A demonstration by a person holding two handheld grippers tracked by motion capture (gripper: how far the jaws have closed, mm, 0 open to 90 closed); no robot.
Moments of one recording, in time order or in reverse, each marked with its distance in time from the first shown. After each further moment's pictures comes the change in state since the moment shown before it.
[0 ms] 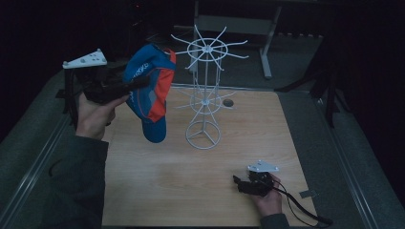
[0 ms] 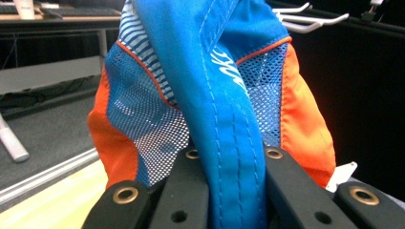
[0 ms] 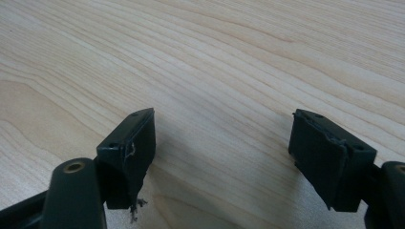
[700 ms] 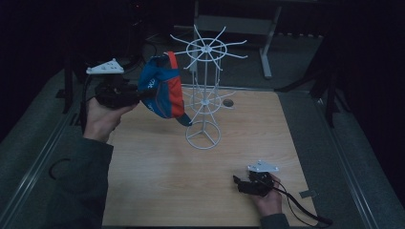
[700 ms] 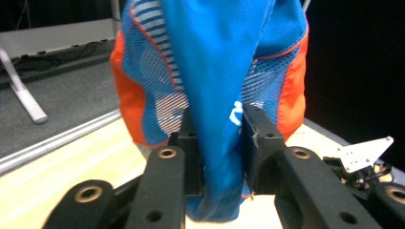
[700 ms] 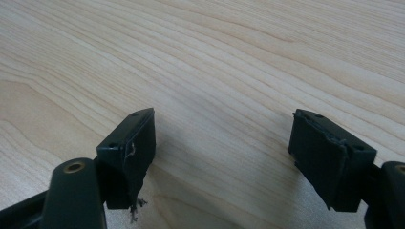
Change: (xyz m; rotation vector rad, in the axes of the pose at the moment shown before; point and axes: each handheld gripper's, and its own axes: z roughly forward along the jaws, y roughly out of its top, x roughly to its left) left arm 0.006 -0.019 0.020 0.133 0.071 -0.030; right arm 0.000 0.000 0.000 0.000 0.000 0.000
